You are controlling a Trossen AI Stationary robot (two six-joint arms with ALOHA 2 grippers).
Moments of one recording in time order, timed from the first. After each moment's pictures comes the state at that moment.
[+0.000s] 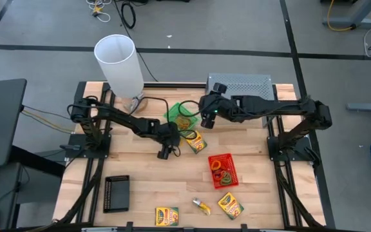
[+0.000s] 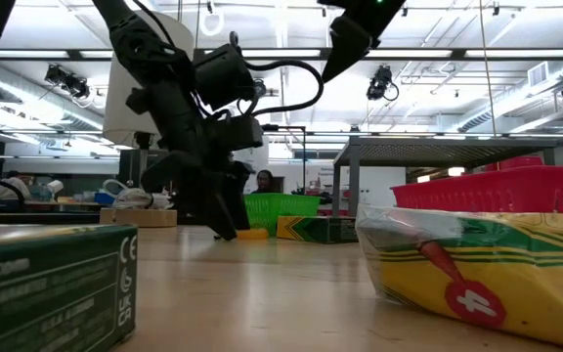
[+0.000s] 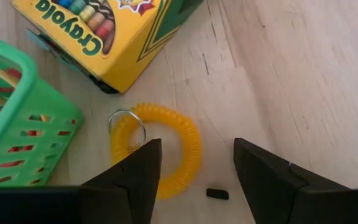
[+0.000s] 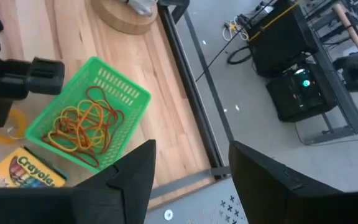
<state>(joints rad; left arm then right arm) 0.05 1.78 0.84 -0.05 0.00 0.34 -0.07 1.54 1.42 -0.68 0.58 -0.18</state>
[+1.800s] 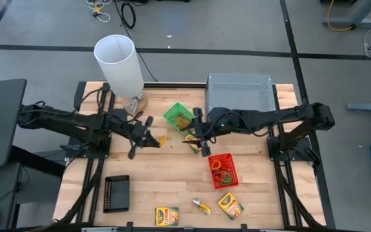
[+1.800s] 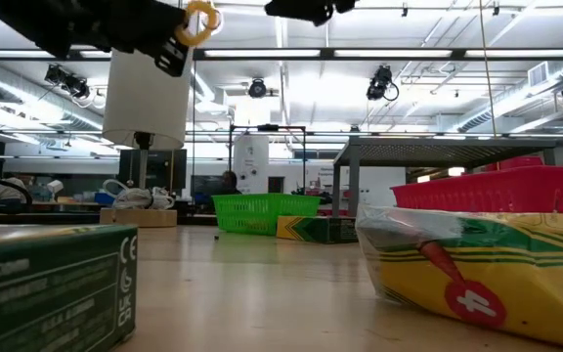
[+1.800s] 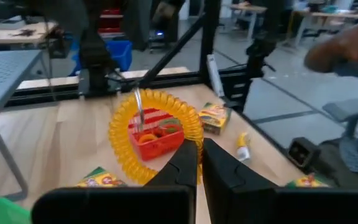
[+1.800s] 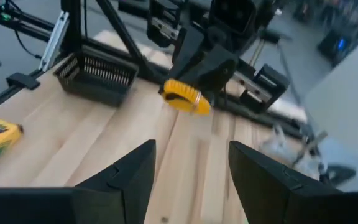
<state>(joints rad) 0.00 0.92 0.47 0.29 0.34 0.07 0.05 1.52 1.22 -0.10 -0.05 -0.34</state>
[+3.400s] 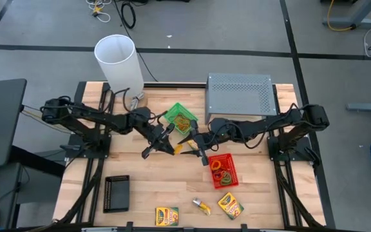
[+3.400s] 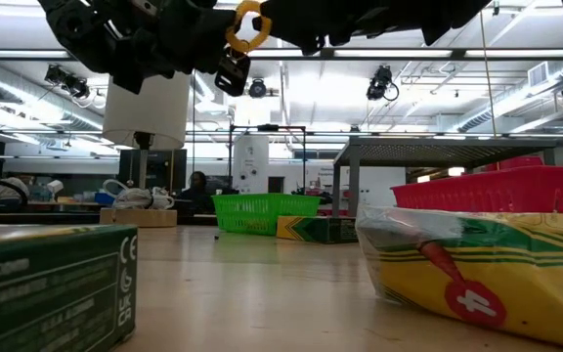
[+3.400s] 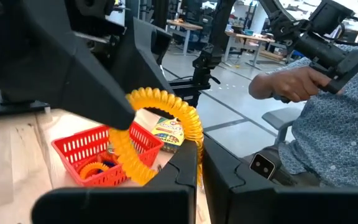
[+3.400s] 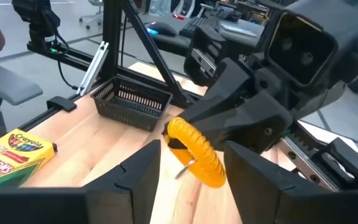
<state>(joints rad) 0.08 1.41 0.59 0.70 0.72 -0.01 0.08 1.59 0.97 0.38 -0.19 -0.30</state>
